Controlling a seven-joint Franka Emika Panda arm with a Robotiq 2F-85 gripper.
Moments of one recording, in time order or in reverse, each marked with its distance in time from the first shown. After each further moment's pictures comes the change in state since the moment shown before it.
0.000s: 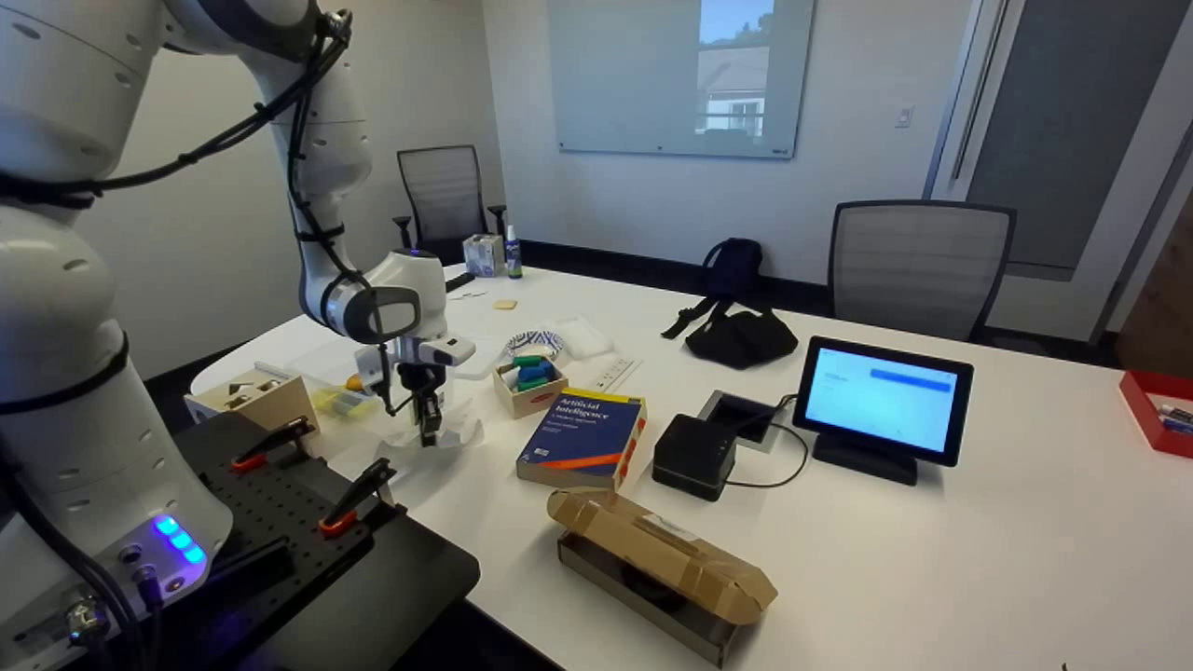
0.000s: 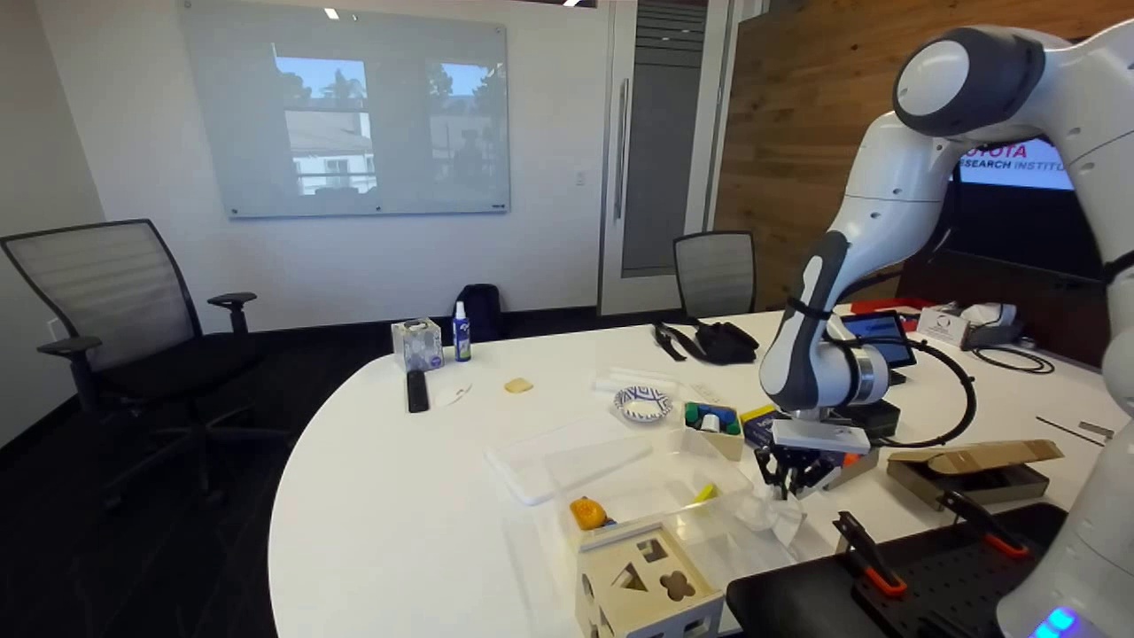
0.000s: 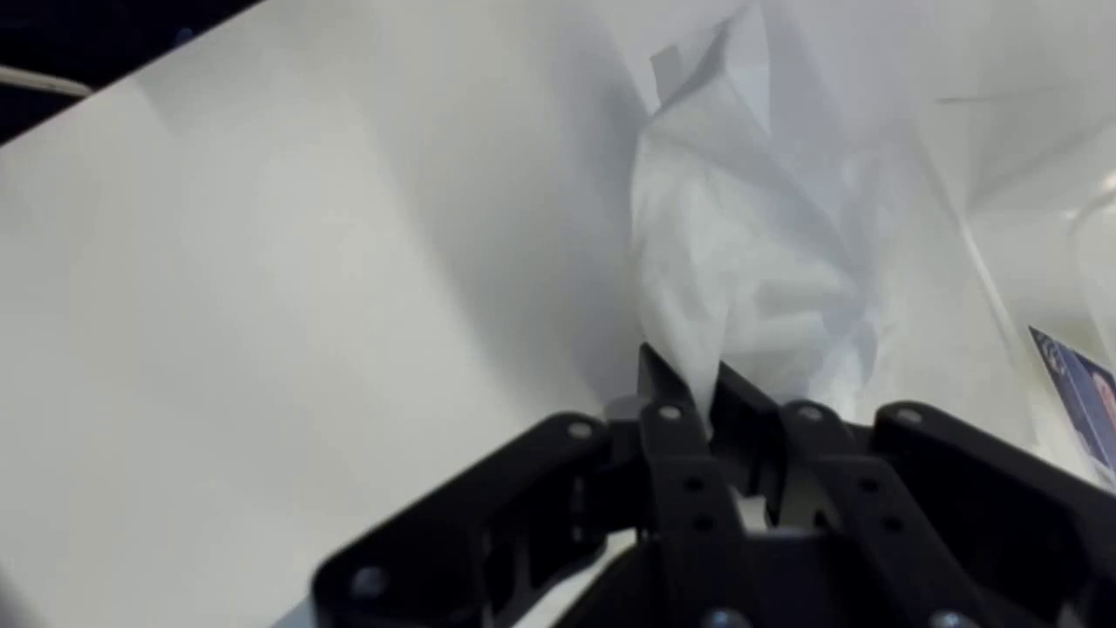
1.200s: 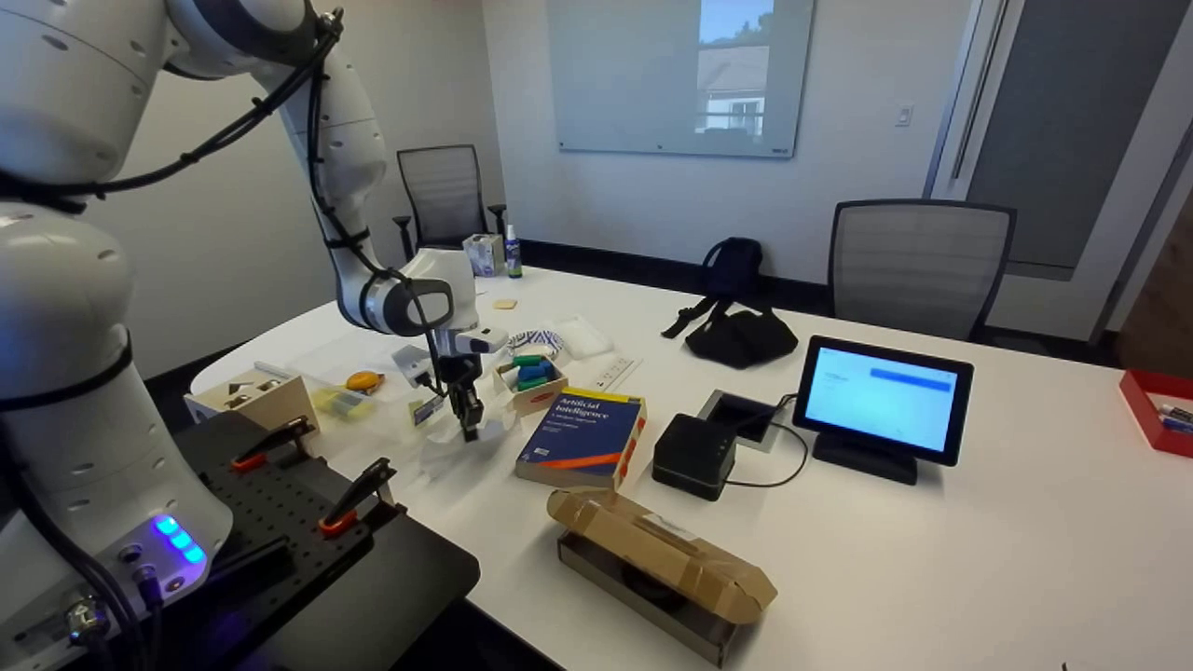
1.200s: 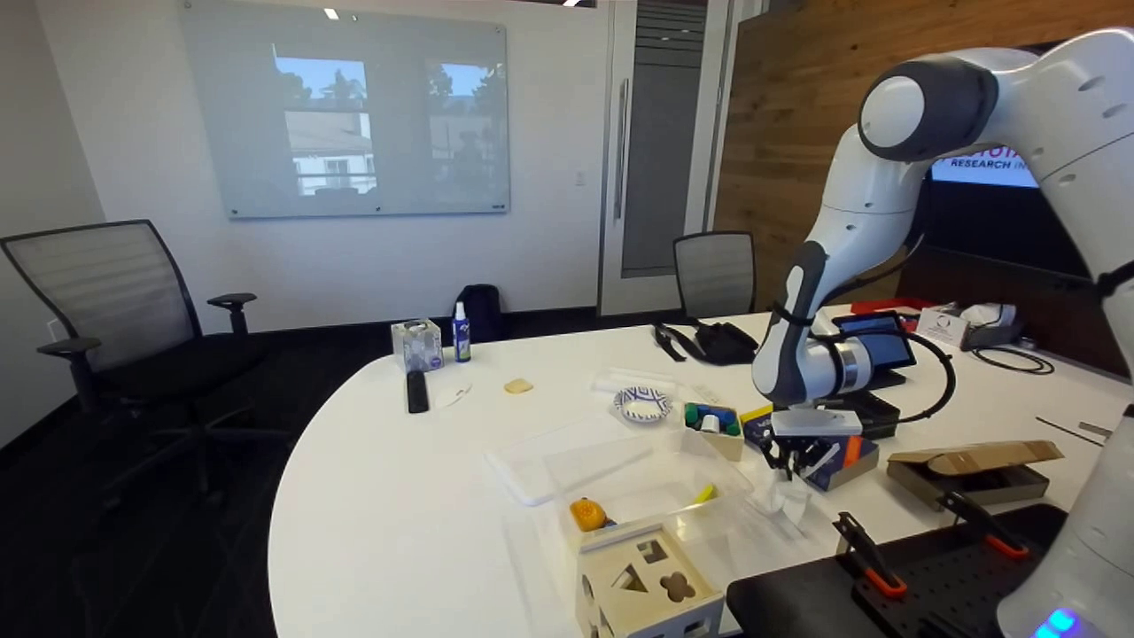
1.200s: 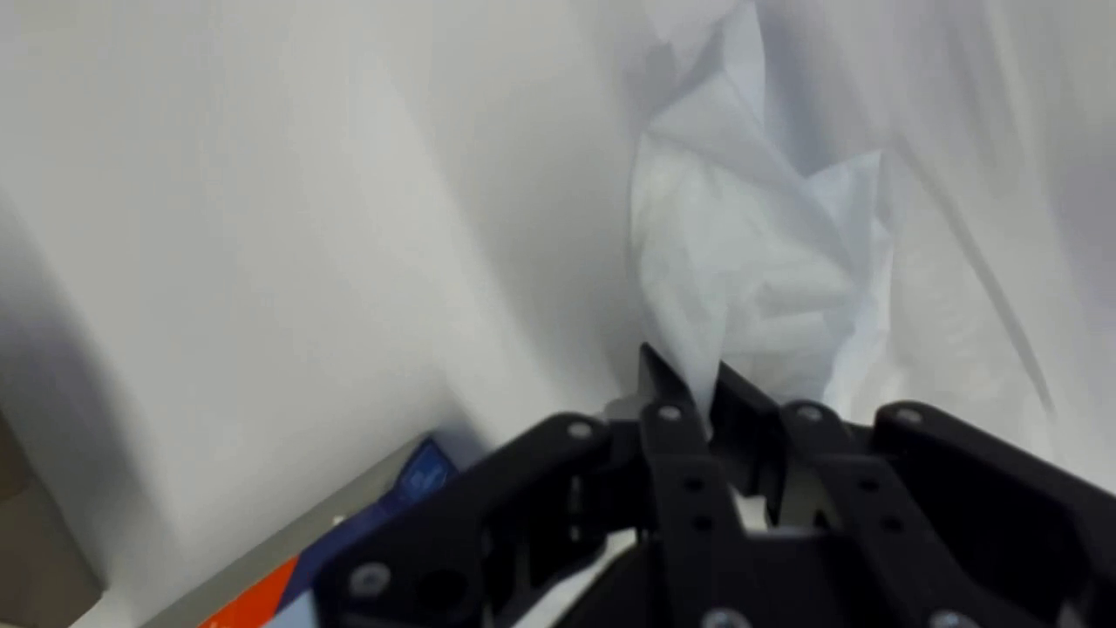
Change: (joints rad) arm 0.188 0.073 -0.225 0.141 -0.029 -0.073 -0.026
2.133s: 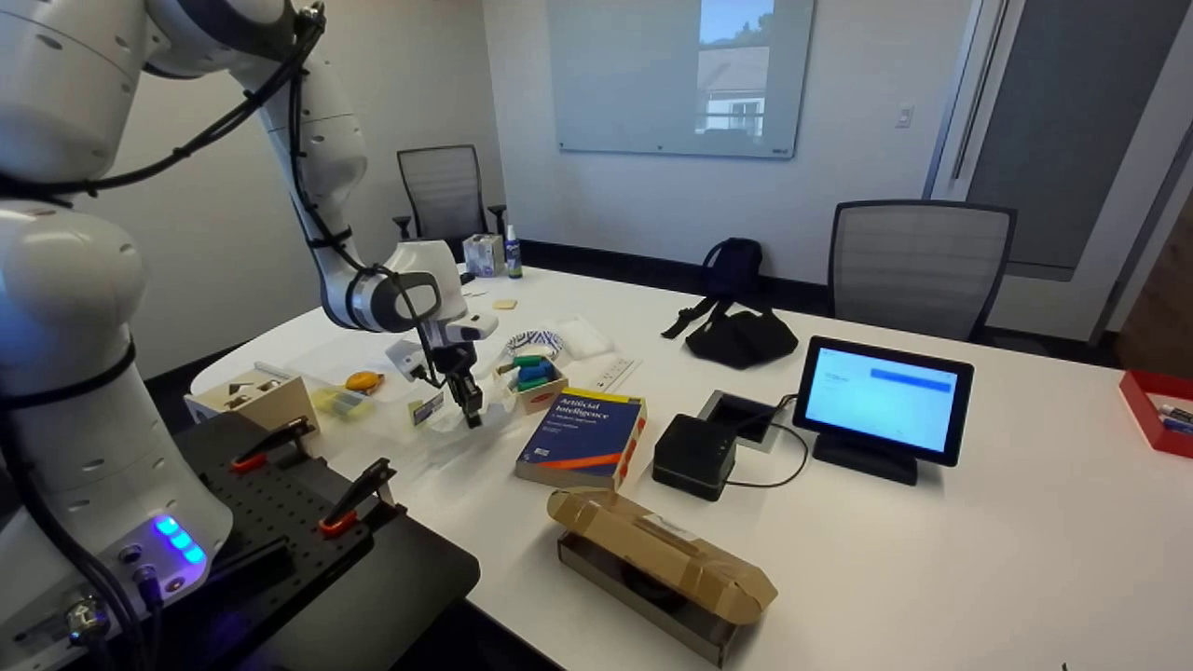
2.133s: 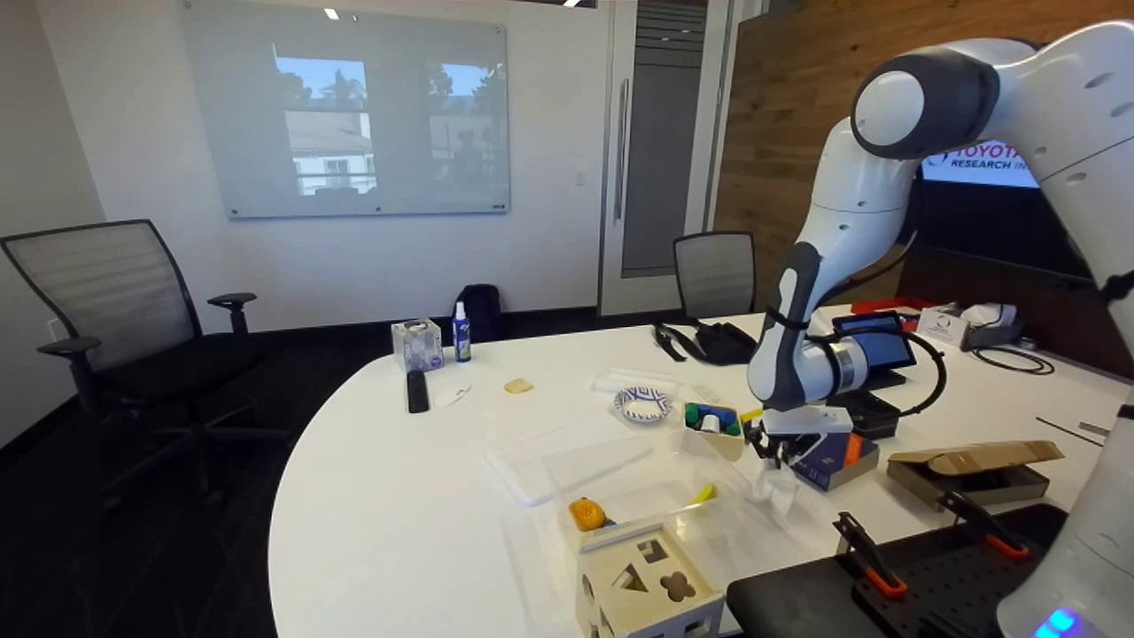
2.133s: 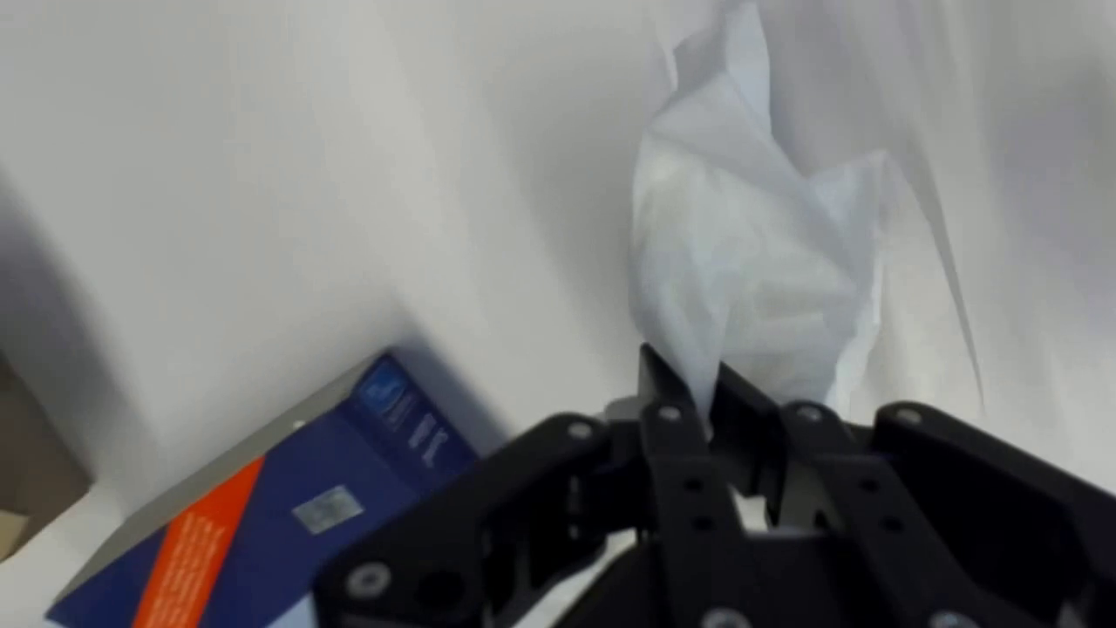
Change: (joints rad) arm 0.134 -0.014 -0.082 -0.034 0.003 0.105 0.037
